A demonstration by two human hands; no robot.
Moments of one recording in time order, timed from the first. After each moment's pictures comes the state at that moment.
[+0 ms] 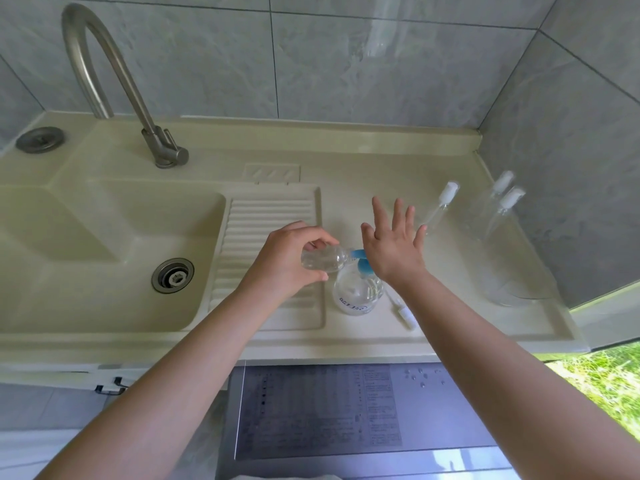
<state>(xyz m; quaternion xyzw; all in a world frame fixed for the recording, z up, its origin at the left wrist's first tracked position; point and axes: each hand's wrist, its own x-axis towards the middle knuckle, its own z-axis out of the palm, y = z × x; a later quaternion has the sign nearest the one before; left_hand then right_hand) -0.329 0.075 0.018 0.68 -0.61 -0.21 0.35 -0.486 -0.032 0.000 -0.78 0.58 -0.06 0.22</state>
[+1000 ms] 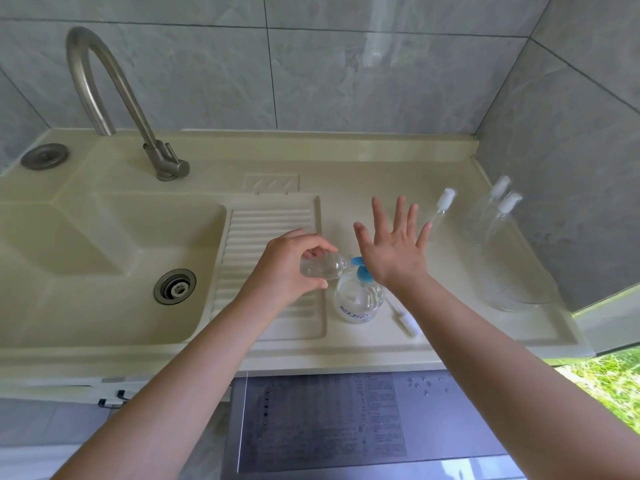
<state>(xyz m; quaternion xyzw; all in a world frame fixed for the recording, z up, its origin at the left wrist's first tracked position) -0.329 0.073 0.021 0.68 -0.61 -0.21 0.34 -0.488 -0.037 0.003 -0.79 0.59 -0.06 0.16</state>
